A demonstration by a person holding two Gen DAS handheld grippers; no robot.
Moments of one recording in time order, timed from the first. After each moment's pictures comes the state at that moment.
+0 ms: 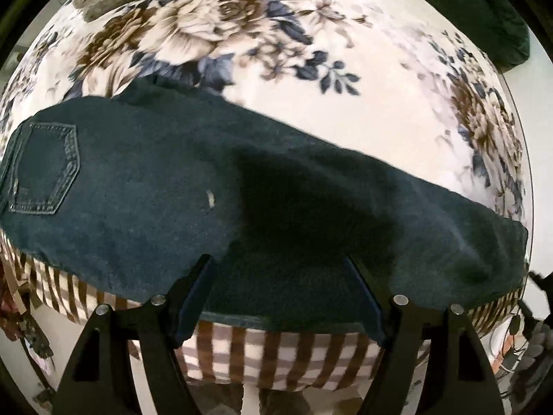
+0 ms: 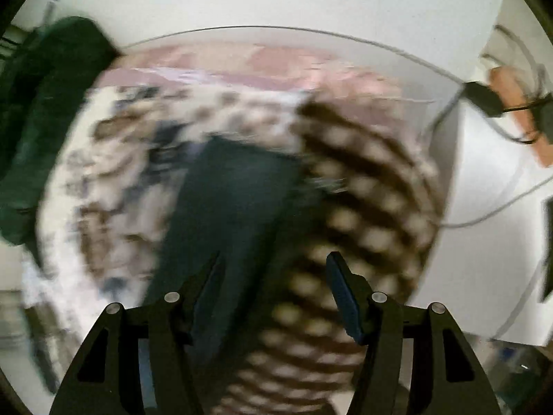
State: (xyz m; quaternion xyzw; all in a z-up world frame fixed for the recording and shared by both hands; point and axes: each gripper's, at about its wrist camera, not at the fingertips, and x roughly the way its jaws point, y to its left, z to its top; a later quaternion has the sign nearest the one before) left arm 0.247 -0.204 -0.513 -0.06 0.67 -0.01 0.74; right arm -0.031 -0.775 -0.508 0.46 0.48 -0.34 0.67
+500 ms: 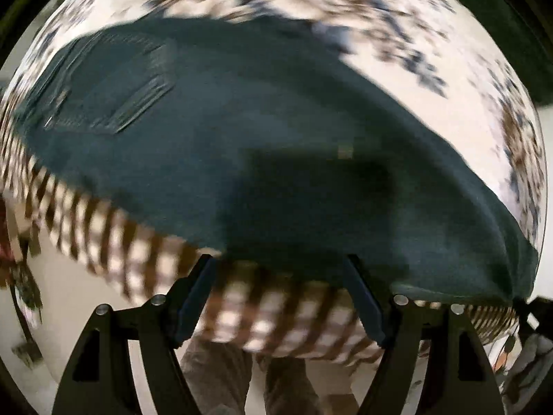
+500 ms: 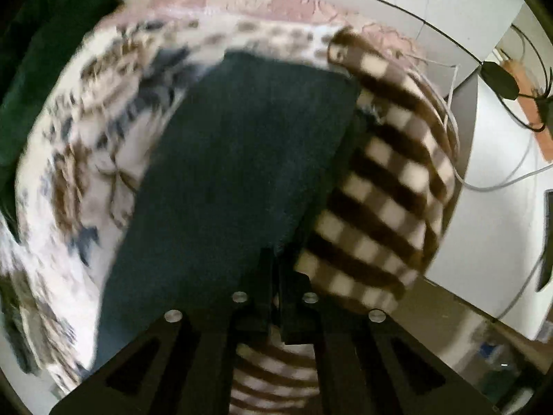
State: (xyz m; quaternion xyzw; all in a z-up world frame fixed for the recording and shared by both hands) left arm 0.198 -0.111 -0.522 -0.12 0.69 0.07 0.71; right arm -0.003 -0.736 -0.548 0.41 0.56 -0.35 0.63
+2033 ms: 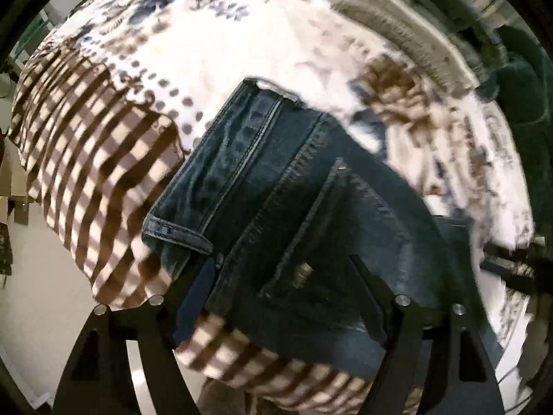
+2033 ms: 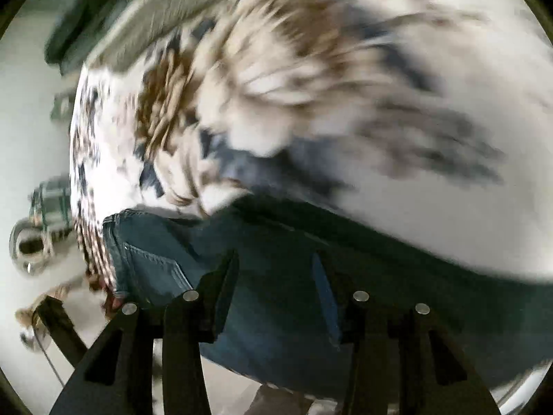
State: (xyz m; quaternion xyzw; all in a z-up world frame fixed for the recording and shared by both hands) left arm 0.223 0.131 -0.514 -0.23 0.61 0.14 0.74; right arm 0.289 -0.261 -0.556 0.17 0.75 0.15 0.62
